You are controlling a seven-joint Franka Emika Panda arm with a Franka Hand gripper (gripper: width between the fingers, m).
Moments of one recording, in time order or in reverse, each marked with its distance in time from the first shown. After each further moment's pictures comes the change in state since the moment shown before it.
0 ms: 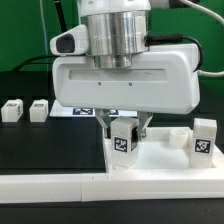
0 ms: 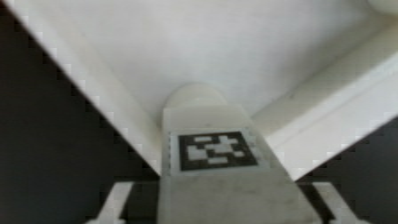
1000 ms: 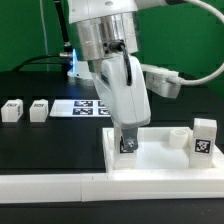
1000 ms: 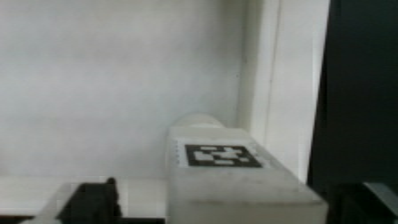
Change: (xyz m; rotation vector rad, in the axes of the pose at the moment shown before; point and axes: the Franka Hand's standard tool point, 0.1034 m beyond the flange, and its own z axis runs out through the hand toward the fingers) arm -0.002 0.002 0.003 0.055 -0.053 0.536
